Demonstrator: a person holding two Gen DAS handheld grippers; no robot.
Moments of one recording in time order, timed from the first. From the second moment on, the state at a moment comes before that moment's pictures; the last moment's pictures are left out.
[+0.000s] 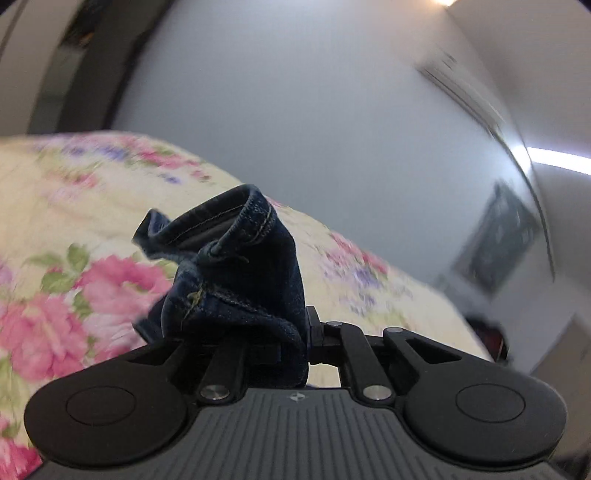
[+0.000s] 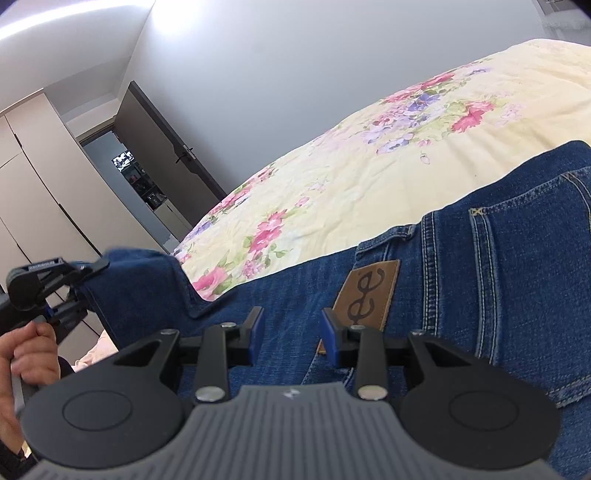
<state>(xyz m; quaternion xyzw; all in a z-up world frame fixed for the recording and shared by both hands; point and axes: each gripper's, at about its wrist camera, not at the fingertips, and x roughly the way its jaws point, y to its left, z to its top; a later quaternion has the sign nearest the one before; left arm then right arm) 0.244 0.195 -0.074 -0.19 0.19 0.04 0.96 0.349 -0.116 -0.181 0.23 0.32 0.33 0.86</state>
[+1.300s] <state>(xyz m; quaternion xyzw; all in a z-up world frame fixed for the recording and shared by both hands) 0.166 0.190 -0.139 -0.06 0.31 0.14 0.94 0.336 -0.010 -0.171 0.04 0.27 0.36 0.89</state>
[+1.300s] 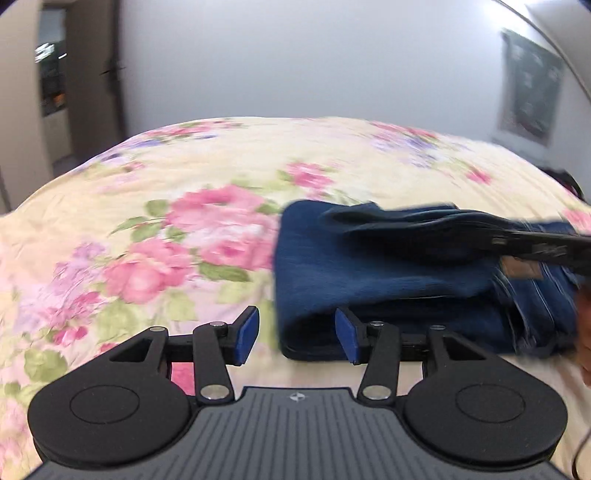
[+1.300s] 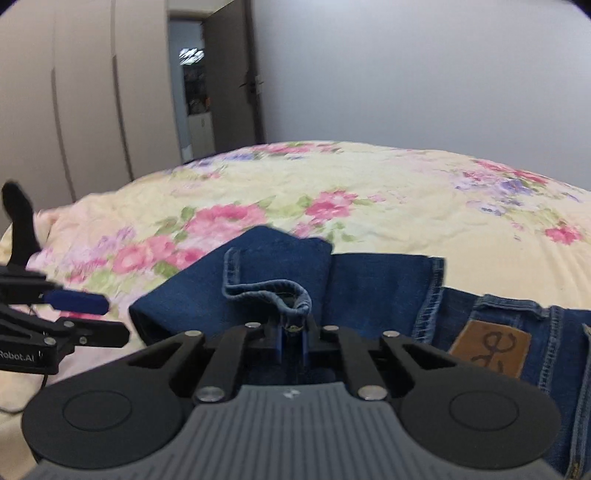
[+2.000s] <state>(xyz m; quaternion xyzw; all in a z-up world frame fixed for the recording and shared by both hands) 0.189 0.176 -0.163 0.00 0.36 0.12 0.93 0.392 -0.050 -0.204 0.15 0.38 0.31 0.86</state>
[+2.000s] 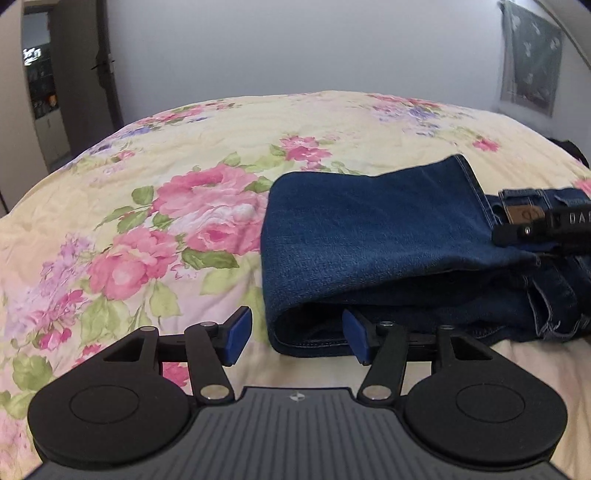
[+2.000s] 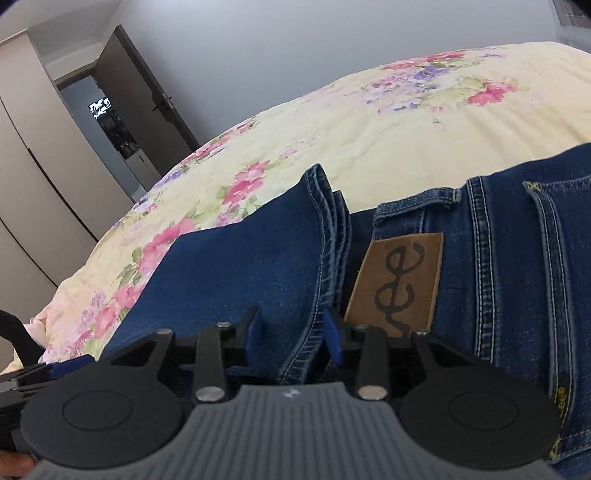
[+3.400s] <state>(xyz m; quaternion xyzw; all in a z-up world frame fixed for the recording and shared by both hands) 0.147 0.256 -0.162 -0.25 0.31 0.15 0.91 0.367 -0.036 -0.194 0.05 0.37 0.37 0.85</state>
